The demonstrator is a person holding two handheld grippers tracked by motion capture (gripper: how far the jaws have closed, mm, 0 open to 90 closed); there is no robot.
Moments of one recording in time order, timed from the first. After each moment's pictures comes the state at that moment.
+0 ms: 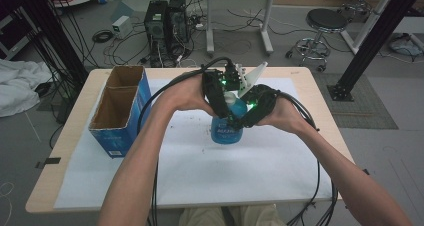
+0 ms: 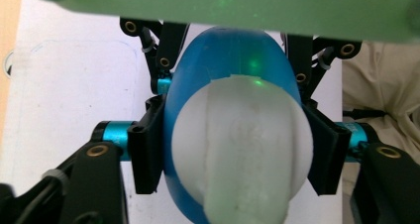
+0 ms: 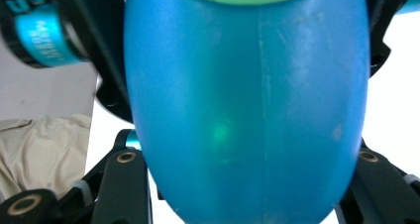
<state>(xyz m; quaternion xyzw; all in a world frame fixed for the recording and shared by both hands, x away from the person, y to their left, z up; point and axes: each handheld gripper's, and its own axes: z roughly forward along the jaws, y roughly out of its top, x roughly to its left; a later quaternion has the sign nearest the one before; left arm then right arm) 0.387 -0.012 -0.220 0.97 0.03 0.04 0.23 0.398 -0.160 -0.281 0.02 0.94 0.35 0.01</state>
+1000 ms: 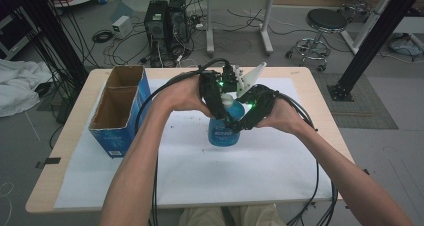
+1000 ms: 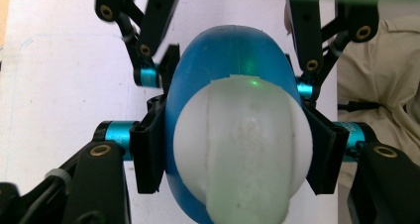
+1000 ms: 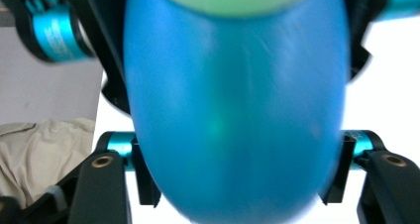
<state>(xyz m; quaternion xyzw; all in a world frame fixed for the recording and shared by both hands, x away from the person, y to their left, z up) 0.386 -0.006 -0.222 0.98 0.03 0.03 0.22 0.397 -0.157 -0.281 0.02 0.93 0.36 0.00</state>
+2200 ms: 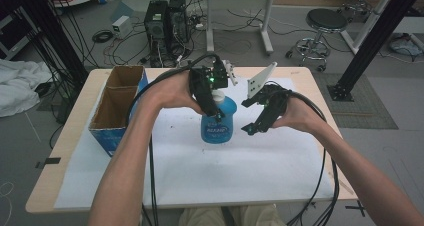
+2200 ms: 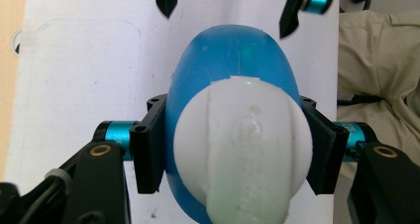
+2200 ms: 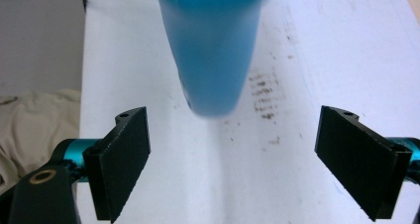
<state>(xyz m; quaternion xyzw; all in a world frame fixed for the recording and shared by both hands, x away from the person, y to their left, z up) 0.382 0.015 -0.203 0.98 0.04 0.05 0.21 0.393 -0.186 -0.274 0.04 0.95 0.31 0.04</state>
